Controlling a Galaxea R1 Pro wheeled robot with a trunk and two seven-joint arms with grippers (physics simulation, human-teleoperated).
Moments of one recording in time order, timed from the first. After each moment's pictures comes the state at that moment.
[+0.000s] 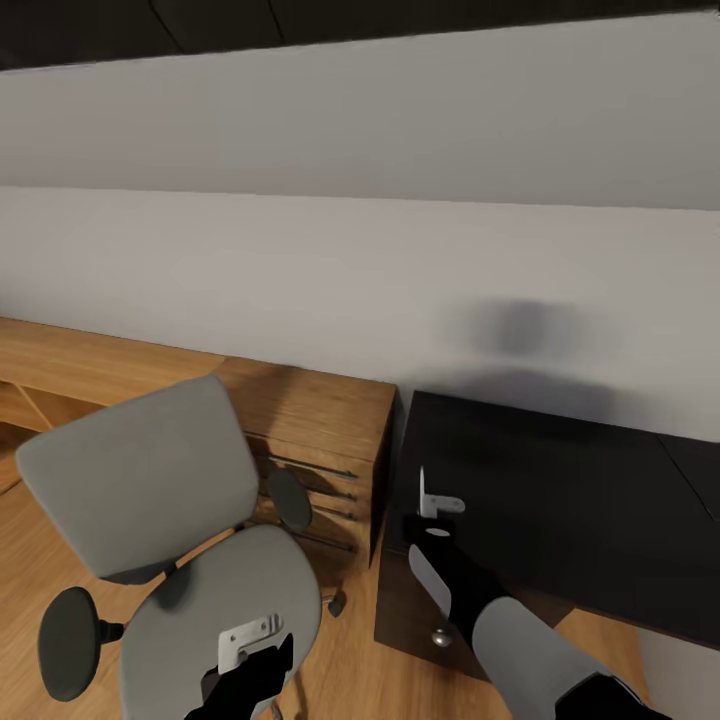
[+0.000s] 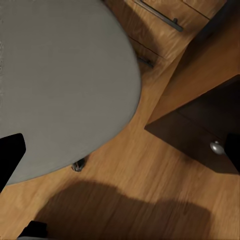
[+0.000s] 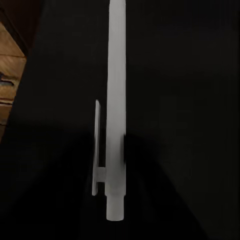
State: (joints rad) left arm 0.12 -0.06 -0.26 -1.61 0.42 0.46 0.47; right arm -0.74 0.16 0.35 -0.48 -0.40 0.17 -0.44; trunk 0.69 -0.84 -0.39
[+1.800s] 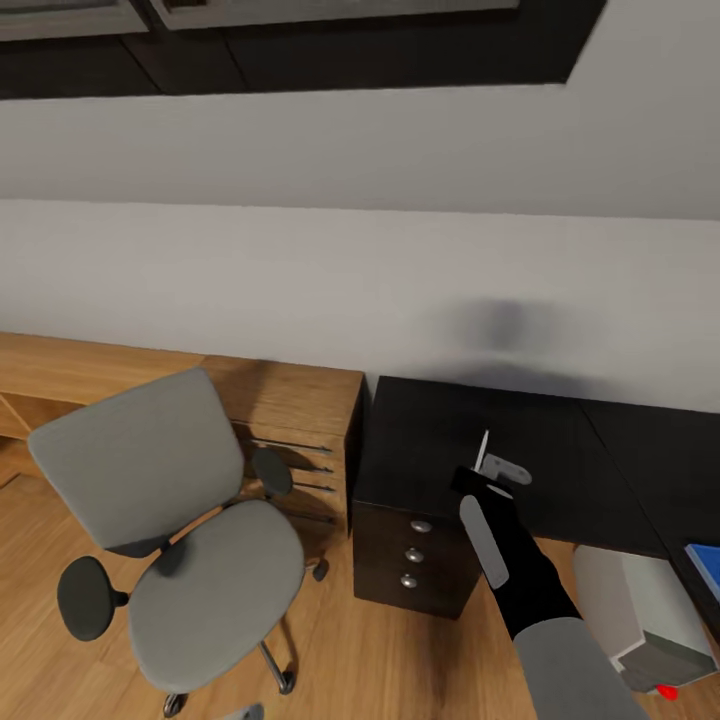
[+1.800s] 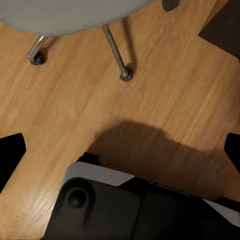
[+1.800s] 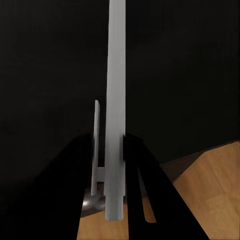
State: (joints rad) left arm 0.12 -0.04 -0.23 -1.18 0.43 0.26 0.47; right arm -0.62 0.10 0.04 -1.10 -0.40 0.44 -0.60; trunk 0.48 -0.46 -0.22
